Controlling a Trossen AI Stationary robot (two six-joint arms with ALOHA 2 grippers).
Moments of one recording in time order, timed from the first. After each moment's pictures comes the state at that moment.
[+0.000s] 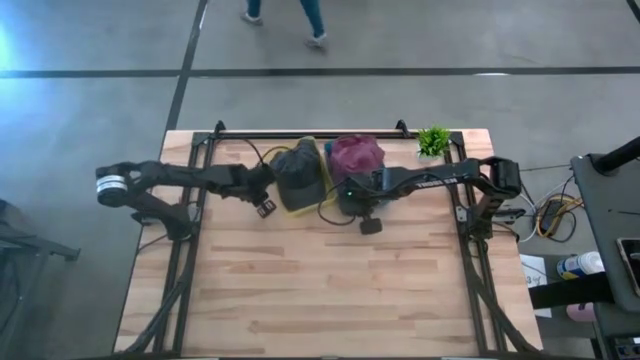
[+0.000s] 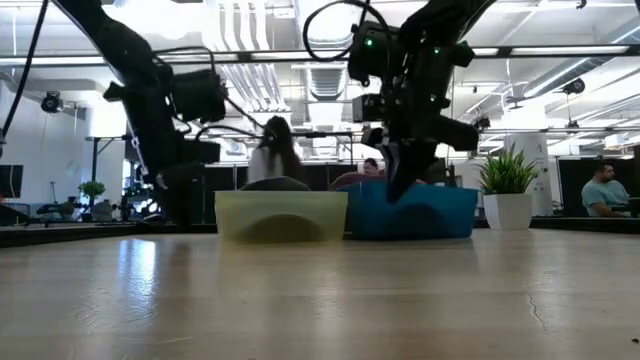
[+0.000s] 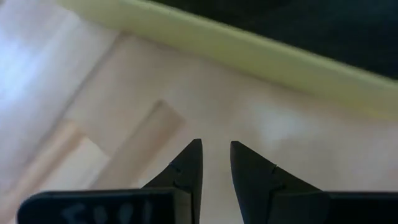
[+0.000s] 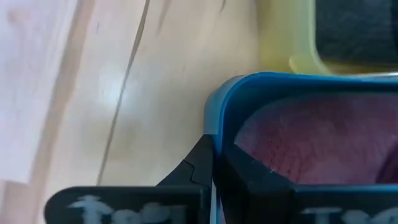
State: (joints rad) left arm 0.36 1.36 0.65 -0.46 -0.19 -0.29; right arm -0.14 1.75 1.16 -0.61 0.02 -0.40
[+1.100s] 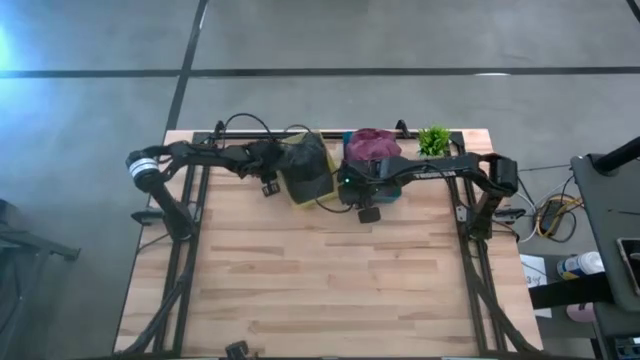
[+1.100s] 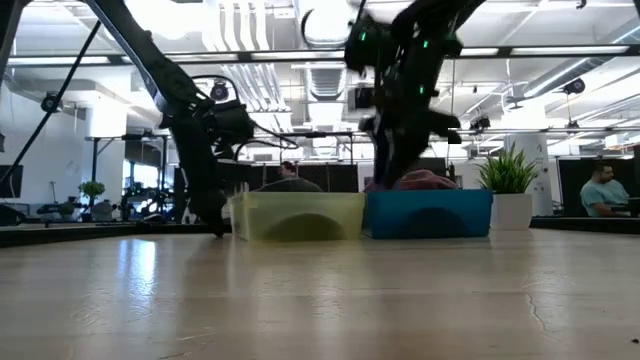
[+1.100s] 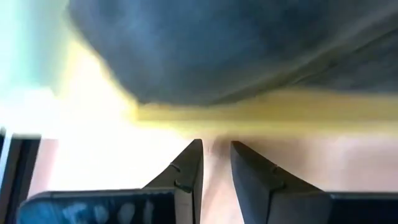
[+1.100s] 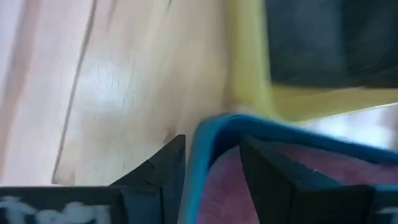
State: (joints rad) left arm 0.61 1.64 0.83 -0.28 -0.23 0.35; right arm -0.21 1.77 1.24 -0.68 0.06 -0.47
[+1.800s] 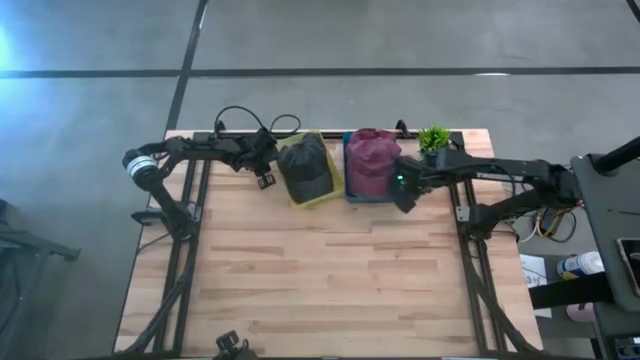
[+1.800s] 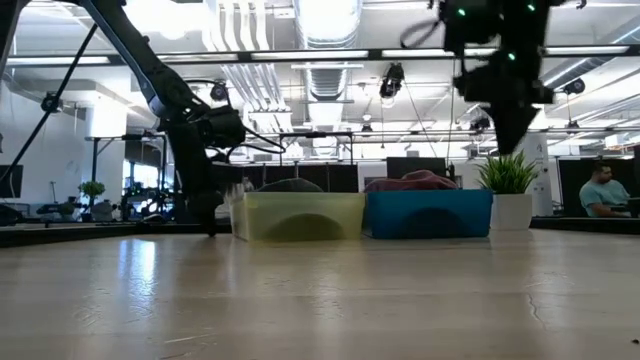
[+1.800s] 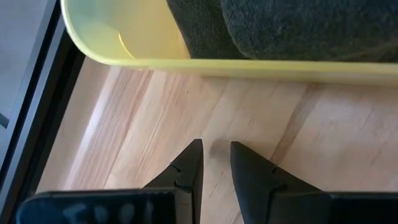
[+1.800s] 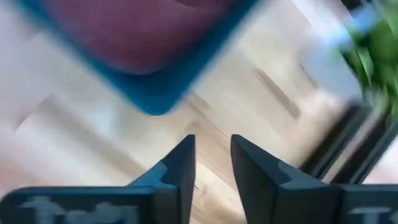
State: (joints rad) left arm 0.73 1.63 0.82 -0.29 -0.21 0.33; right arm -0.26 1.28 1.02 -1.14 0.29 0.50
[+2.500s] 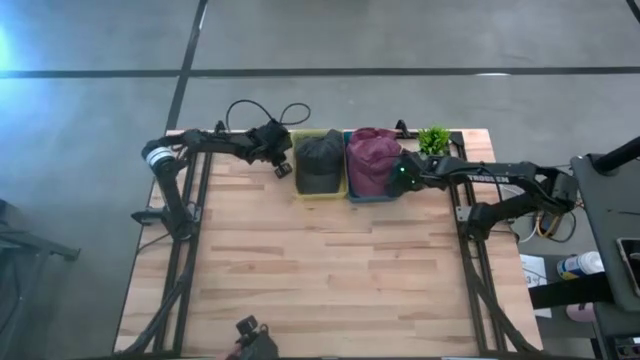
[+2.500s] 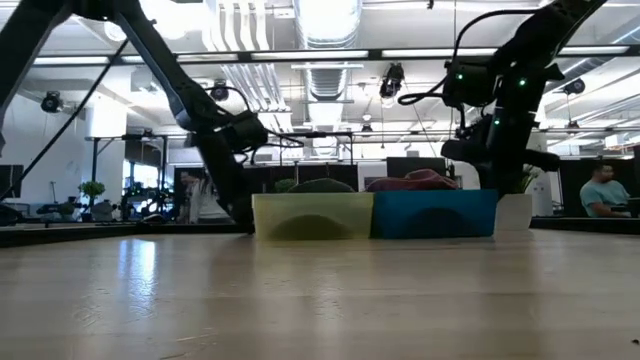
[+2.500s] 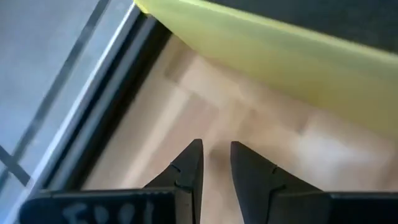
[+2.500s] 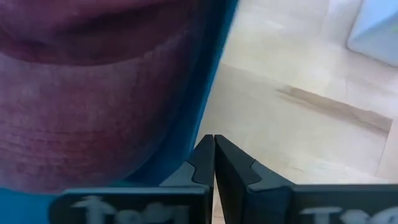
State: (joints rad) left arm 0.72 1.79 0.96 -0.11 -0.16 0.27; right arm -0.48 1.29 0.64 -0.55 0.24 0.75
